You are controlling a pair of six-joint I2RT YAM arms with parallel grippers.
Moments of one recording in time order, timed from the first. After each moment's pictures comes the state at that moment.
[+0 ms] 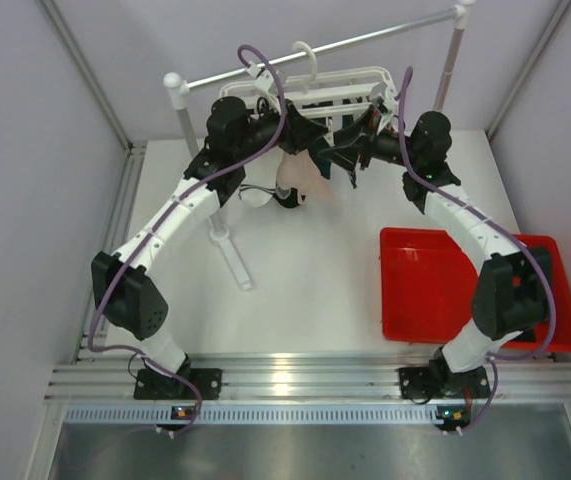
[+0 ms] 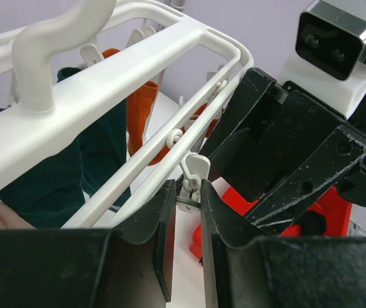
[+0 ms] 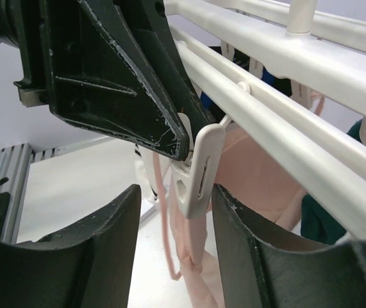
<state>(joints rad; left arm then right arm) -0.50 1.68 1.66 0.09 0.51 -0.38 0.28 1.61 1.34 0.47 -0.97 0.24</state>
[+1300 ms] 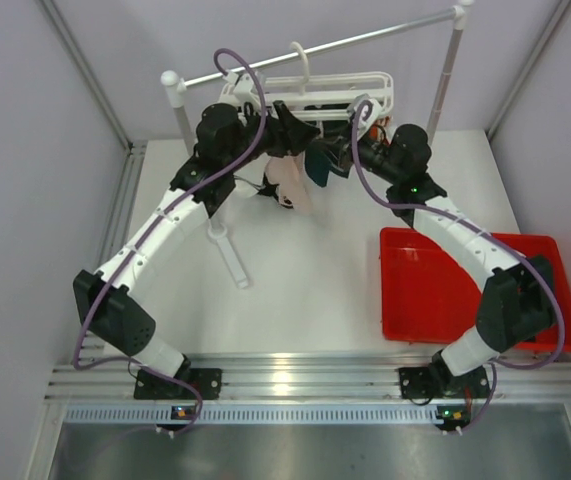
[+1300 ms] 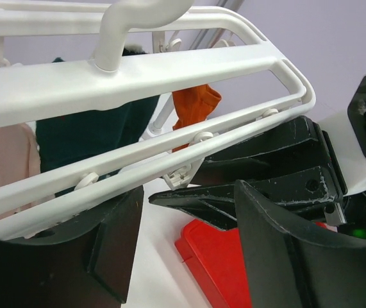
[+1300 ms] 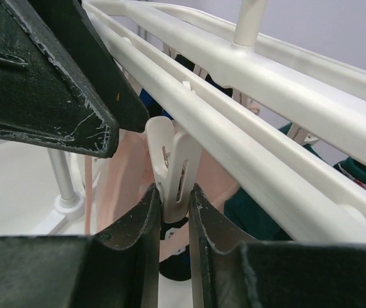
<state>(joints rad) -0.51 1.57 1.59 -0.02 0.30 -0.52 0.43 1.55 1.28 0.40 -0.53 -0.09</state>
